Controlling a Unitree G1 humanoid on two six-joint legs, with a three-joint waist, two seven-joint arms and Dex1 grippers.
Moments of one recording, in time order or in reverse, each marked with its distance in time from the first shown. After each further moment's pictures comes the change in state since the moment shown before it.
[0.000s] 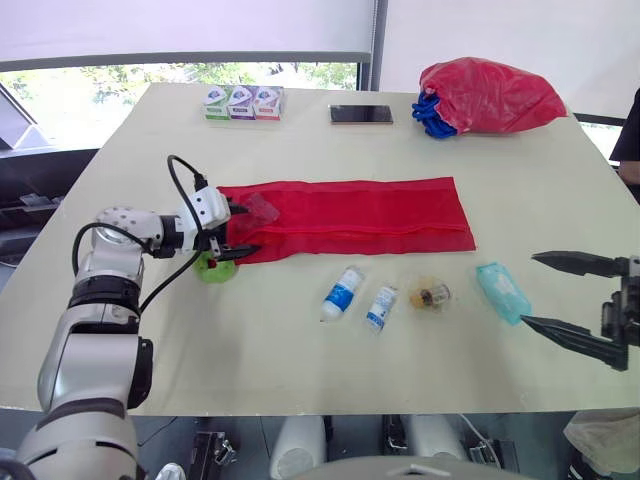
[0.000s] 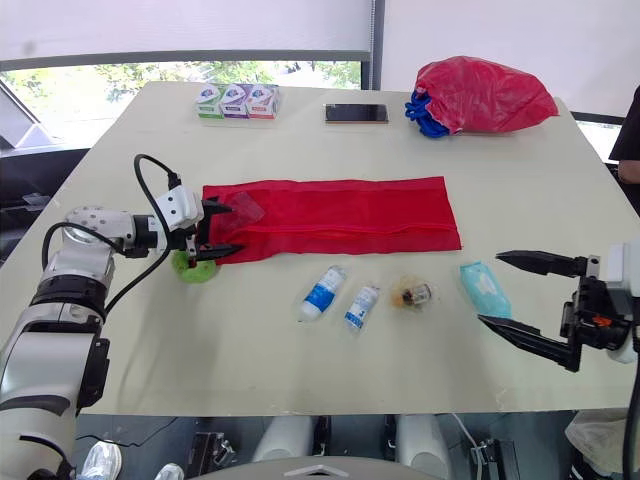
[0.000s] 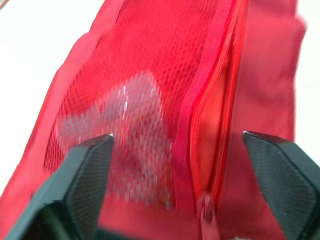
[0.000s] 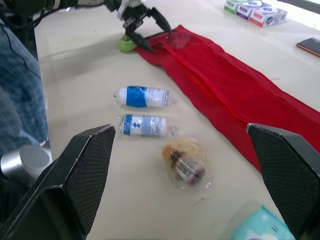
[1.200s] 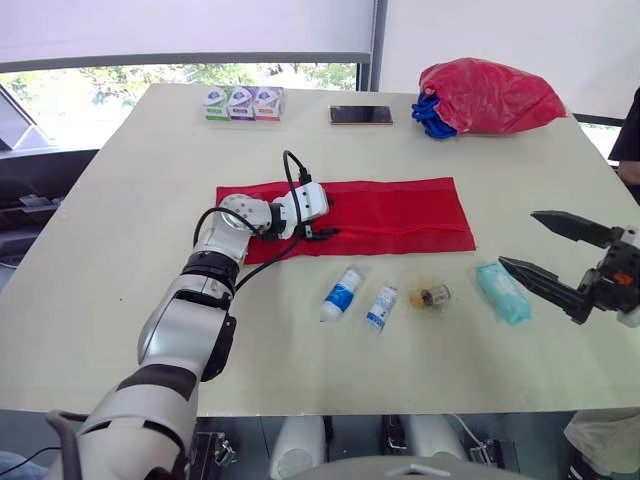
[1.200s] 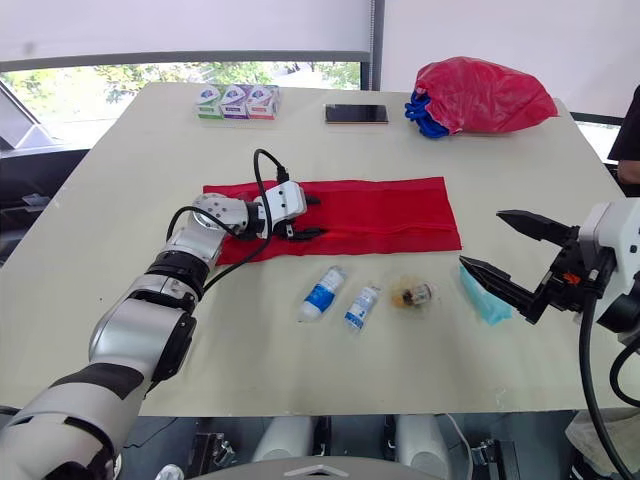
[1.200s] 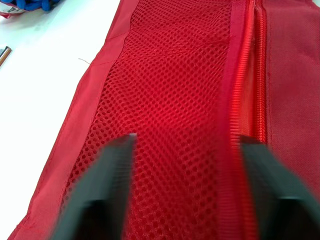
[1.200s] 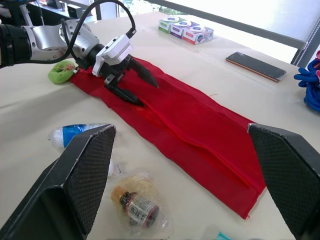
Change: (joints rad) left arm -0.147 -0.315 -0.150 0.083 0.170 -0.019 0.305; right arm -0.109 0.060 0.075 -0.168 0.082 0.172 -0.476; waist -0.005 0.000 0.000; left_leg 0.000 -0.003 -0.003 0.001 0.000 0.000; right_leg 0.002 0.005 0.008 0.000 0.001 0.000
